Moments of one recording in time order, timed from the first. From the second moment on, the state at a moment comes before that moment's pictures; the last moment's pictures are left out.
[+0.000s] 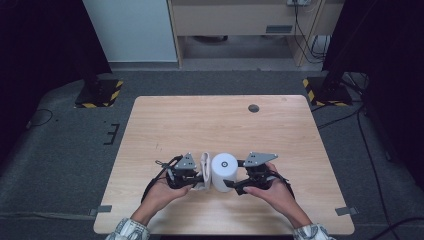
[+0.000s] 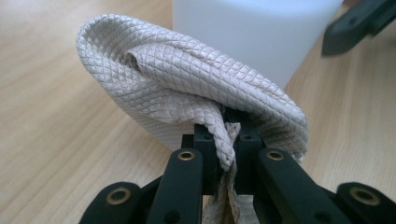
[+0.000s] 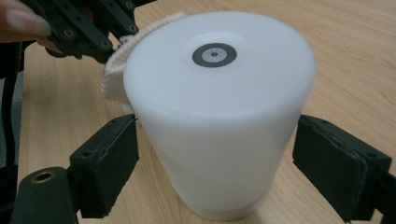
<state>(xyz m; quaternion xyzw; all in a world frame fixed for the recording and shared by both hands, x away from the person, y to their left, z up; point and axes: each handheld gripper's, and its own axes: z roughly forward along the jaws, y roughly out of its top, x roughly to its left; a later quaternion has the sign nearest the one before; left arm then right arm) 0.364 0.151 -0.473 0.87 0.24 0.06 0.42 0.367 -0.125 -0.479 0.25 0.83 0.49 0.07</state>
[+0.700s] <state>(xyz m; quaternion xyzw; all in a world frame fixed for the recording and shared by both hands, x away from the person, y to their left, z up) 0.355 0.136 -0.485 0.89 0.23 0.04 0.39 0.365 -0.123 -0.476 0.24 0.83 0.49 0.07</state>
